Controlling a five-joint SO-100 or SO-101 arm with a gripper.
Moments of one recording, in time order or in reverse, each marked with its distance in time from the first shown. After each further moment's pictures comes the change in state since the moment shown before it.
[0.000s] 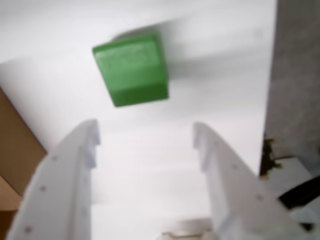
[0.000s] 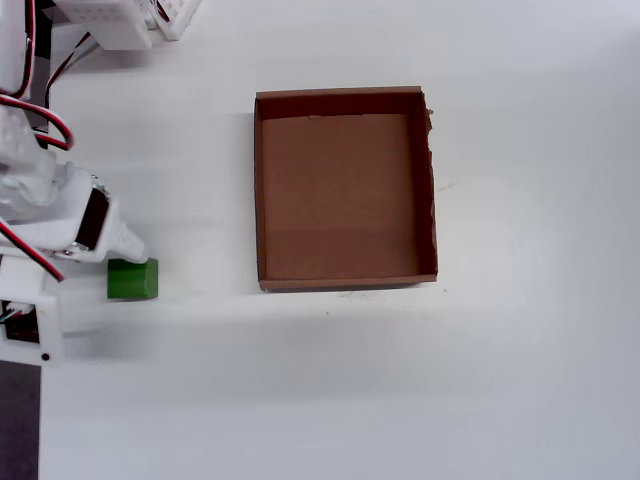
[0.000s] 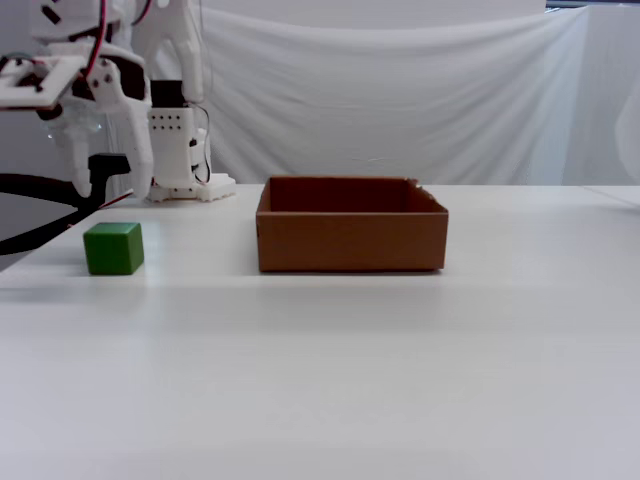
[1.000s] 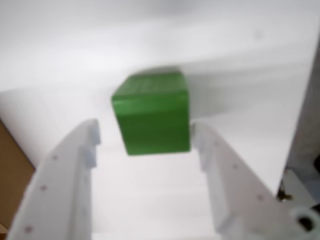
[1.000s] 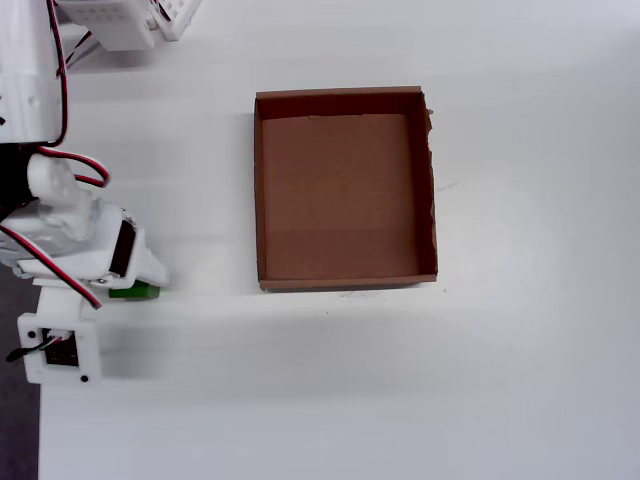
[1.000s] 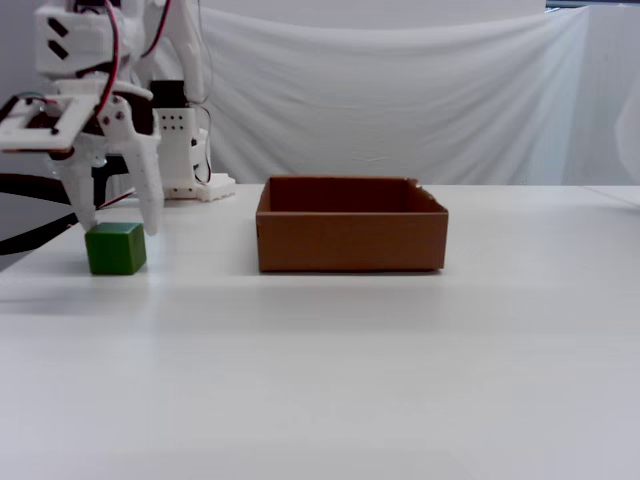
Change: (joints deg) arm -2.6 -7.2 0.2 -8.8 -0.3
